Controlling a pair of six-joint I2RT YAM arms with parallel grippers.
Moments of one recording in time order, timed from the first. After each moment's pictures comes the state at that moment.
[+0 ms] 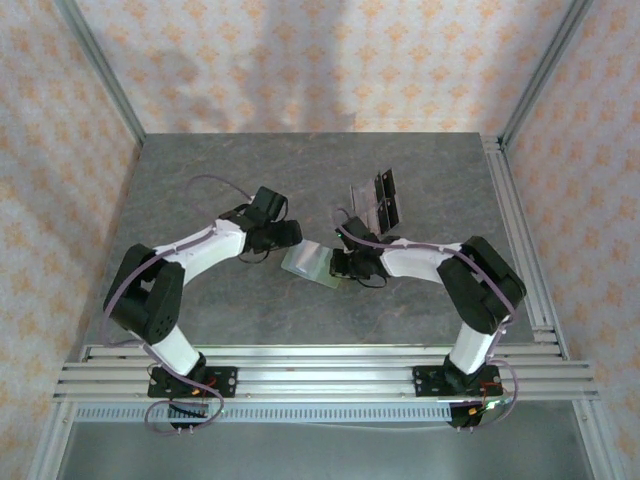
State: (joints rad) left arm -0.43 1.65 1.05 -0.45 0.00 -0.67; right arm 0.70 1.74 0.92 -0.22 -0.16 0.75
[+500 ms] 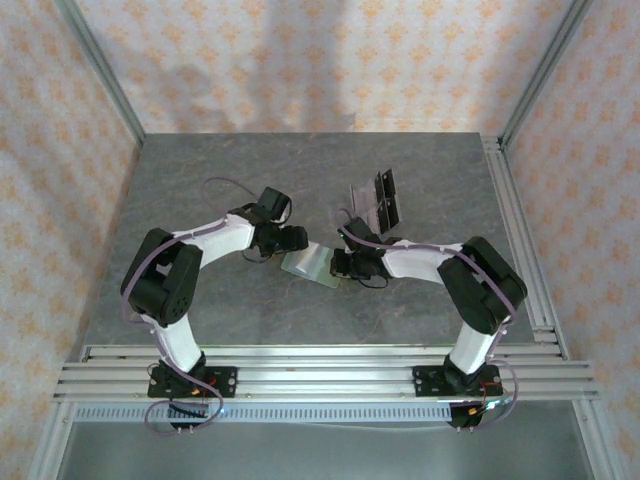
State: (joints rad) left arm -0.41 1.78 1.08 -0.42 0.16 -0.59; right arm 0.69 1.74 0.90 -0.19 -0.18 0.75
